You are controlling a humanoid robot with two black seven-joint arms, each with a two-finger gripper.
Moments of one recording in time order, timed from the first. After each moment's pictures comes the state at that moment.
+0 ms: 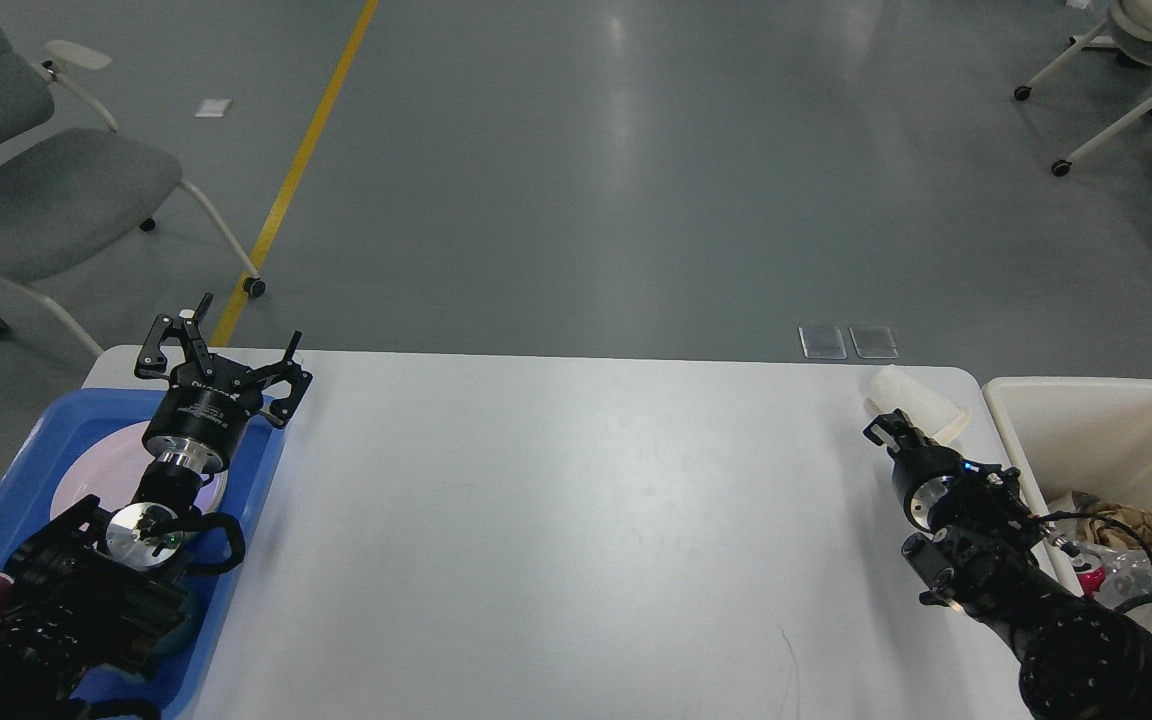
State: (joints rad) left arm -0.68 0.15 -1.02 -0.17 -0.20 -0.77 -0.16; right arm 0.69 -0.02 -0.78 0.01 0.00 -0.31 0.23
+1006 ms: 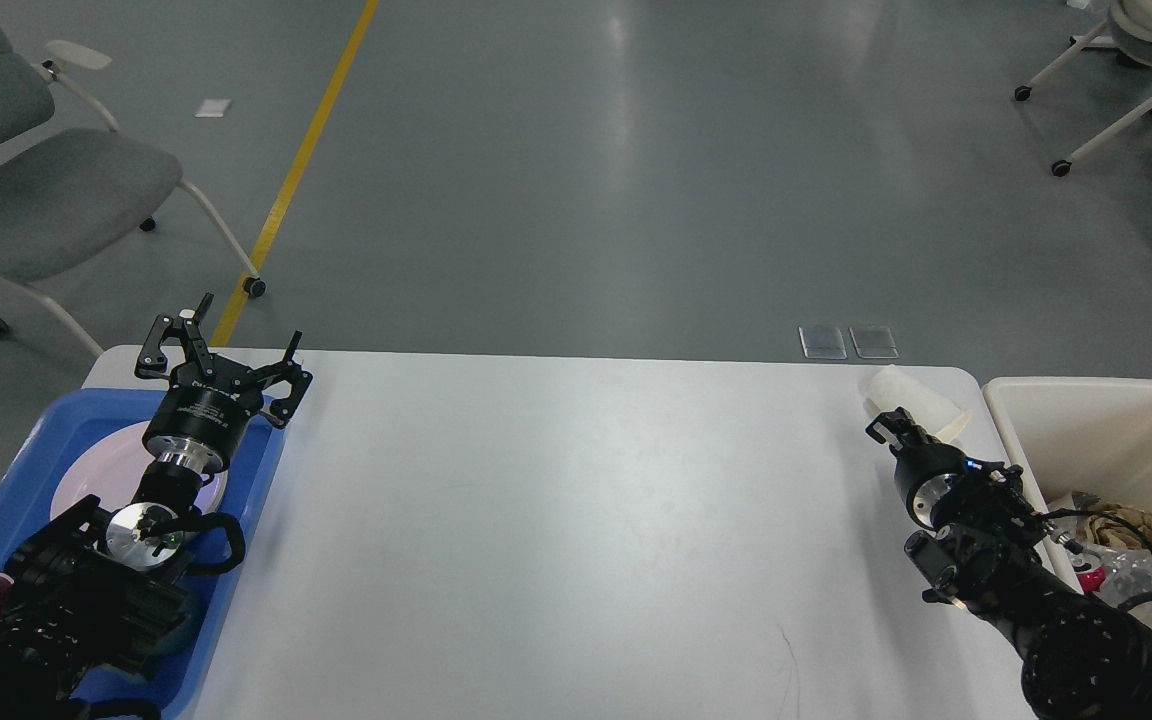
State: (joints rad) left arm -0.68 0.15 -1.02 -0.17 -0.20 -0.77 -0.16; right arm 0.69 -0.02 -0.78 0.01 0.00 -0.30 0.23
